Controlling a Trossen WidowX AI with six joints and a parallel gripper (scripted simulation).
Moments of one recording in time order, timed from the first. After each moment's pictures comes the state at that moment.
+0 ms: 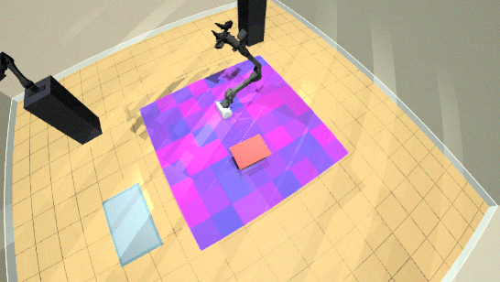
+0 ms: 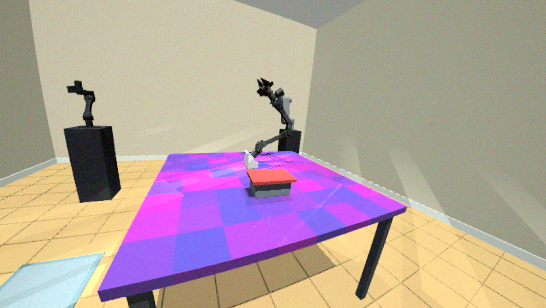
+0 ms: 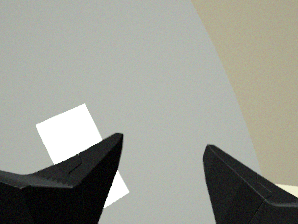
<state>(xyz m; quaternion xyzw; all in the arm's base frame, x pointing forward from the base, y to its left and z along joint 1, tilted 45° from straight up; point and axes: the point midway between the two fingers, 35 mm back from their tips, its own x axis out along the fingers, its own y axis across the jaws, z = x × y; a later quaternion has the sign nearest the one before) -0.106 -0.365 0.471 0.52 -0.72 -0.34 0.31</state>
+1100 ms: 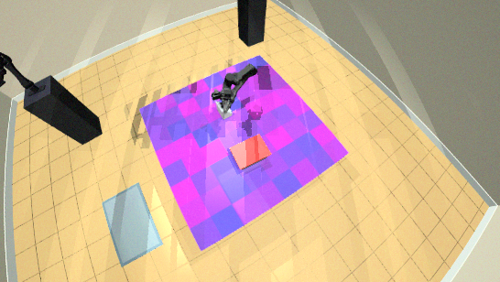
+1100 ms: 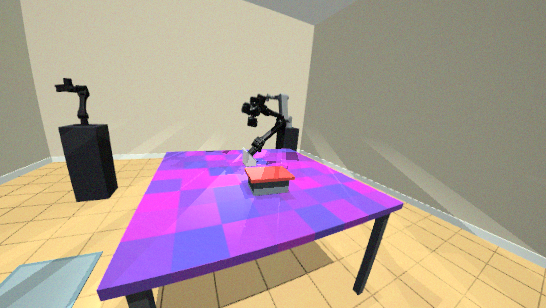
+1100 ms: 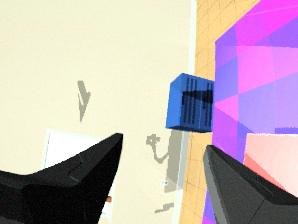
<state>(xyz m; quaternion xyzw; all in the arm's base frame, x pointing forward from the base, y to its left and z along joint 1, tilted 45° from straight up) 0.249 -0.296 0.178 0.87 -0.03 -0.29 0.39</state>
